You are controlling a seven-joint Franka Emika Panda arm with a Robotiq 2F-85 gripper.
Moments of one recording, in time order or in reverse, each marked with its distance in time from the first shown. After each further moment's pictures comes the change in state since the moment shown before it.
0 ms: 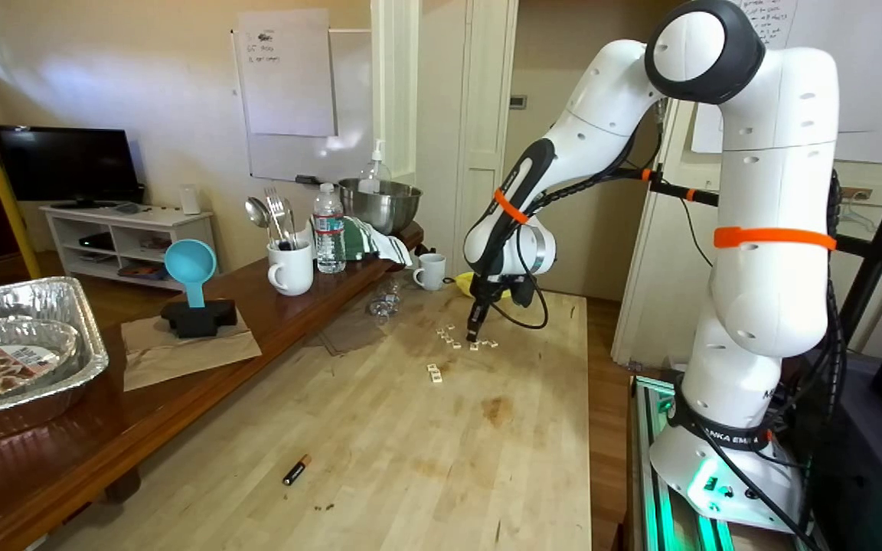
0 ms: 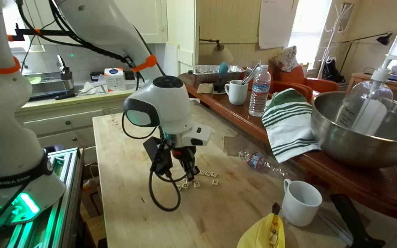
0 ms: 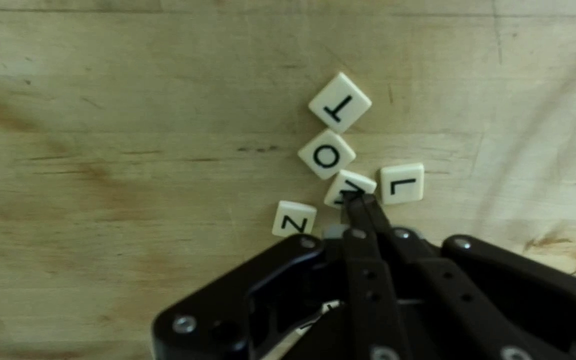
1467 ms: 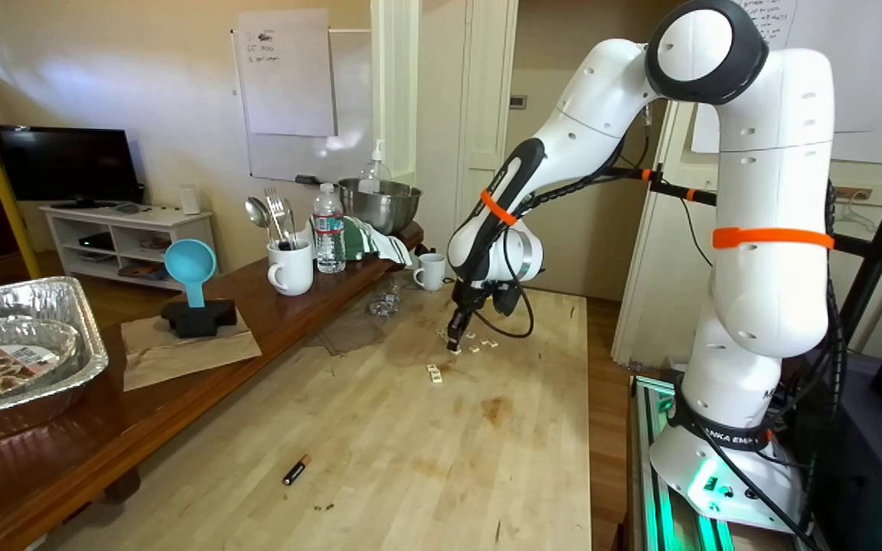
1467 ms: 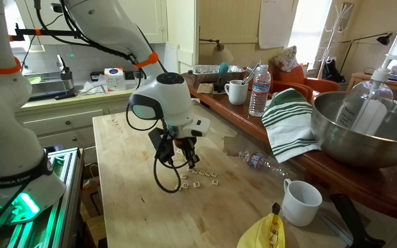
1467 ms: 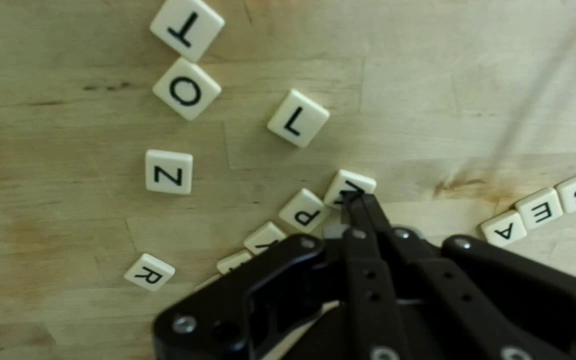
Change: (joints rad) arm 0.007 0.018 0.116 0.025 0.089 0.017 0.078
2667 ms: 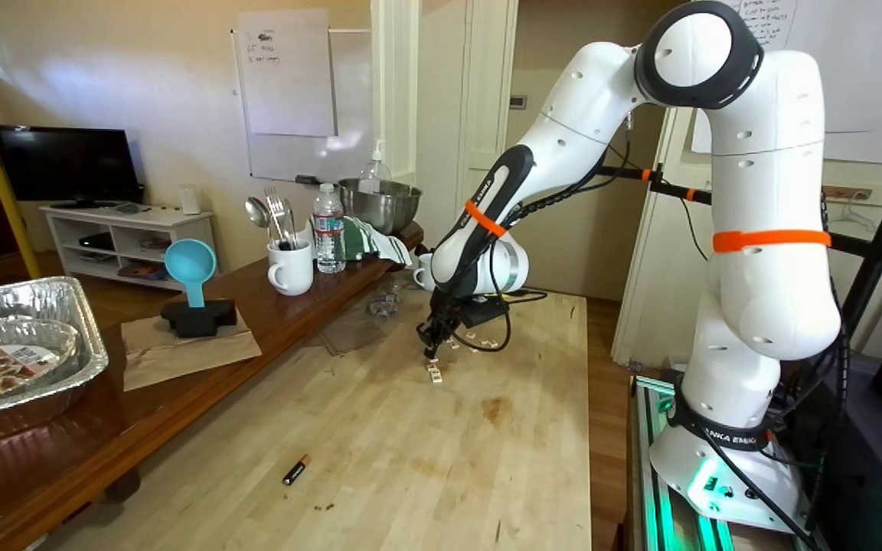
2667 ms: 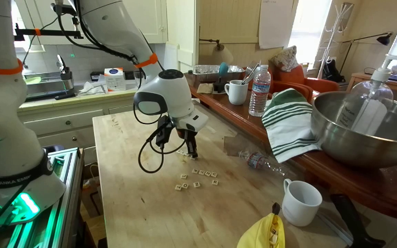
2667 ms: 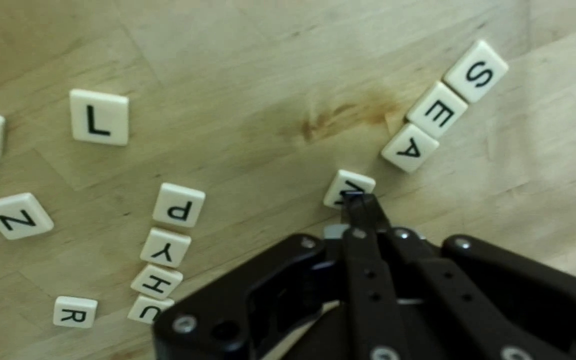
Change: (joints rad) arm 0.117 0.045 0.010 0.037 0.001 0.080 0.489
